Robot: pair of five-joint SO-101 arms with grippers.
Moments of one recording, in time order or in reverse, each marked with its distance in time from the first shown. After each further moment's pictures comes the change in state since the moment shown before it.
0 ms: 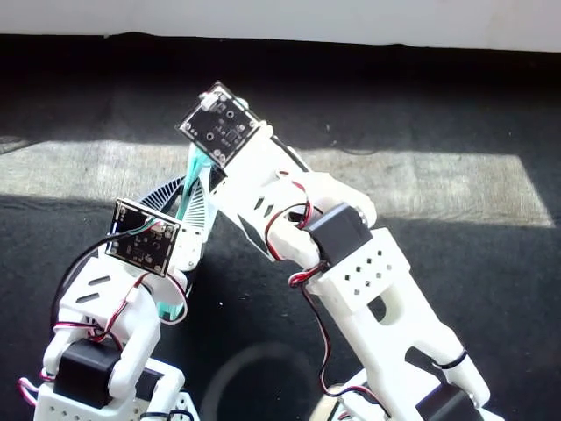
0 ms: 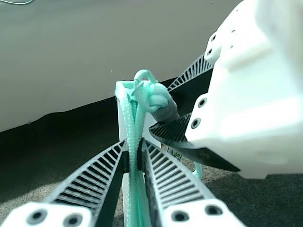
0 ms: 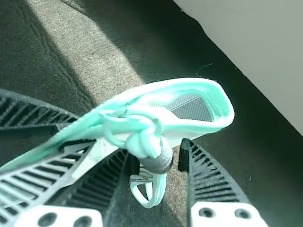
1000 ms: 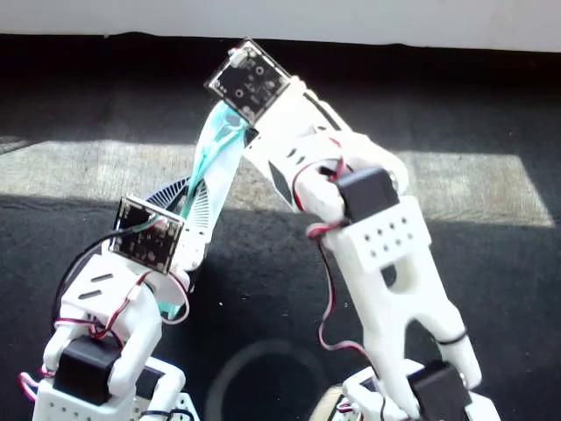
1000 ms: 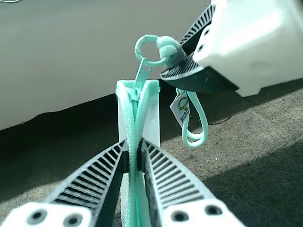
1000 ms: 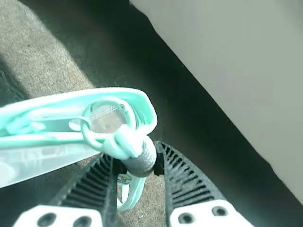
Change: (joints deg) left arm 0.1 0.1 -2.2 1.2 0.0; right arm 11.0 8.5 -13.7 3.6 9.2
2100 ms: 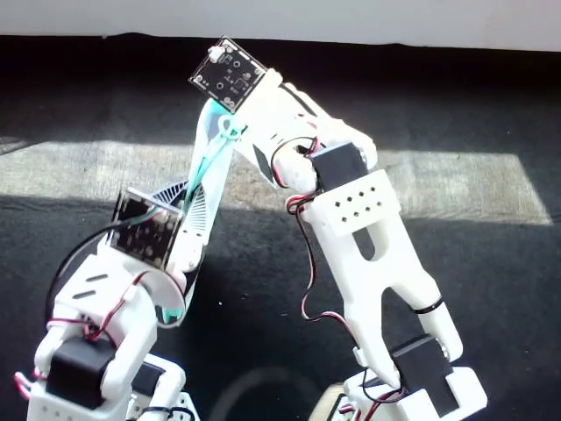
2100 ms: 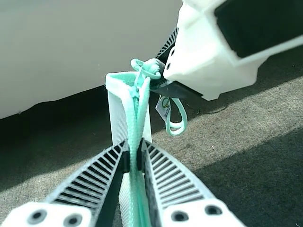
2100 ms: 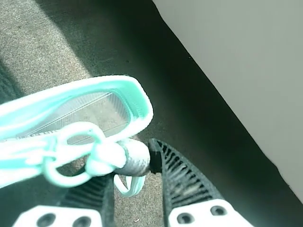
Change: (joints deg) left arm 0.0 -4.9 -6.2 7.3 0.0; right arm 4.9 16.0 -2.0 -4.9 3.3
